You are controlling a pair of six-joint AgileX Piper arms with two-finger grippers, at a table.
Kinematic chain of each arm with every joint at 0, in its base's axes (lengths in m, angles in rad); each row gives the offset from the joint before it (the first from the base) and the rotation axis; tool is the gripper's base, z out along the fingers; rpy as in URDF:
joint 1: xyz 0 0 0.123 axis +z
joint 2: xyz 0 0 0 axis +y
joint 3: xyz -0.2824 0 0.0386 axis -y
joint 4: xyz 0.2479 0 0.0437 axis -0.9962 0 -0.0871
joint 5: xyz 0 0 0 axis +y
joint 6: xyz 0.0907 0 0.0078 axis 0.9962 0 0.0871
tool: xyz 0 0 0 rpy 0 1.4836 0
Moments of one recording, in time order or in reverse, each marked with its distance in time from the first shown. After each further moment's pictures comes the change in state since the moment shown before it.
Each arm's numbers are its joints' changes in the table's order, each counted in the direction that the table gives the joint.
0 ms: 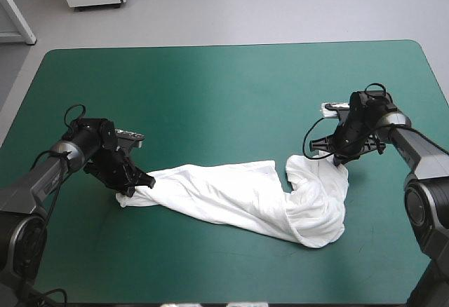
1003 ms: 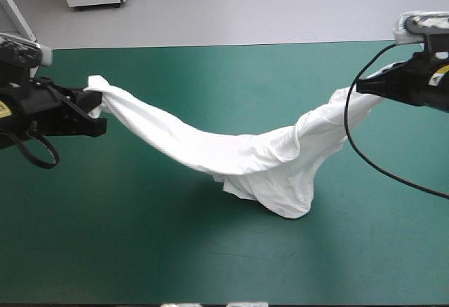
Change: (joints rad) left arm 0.000 -0.576 0.652 0.235 0.208 0.021; right arm 0.000 -0.639 0.395 0.032 0.149 0.007
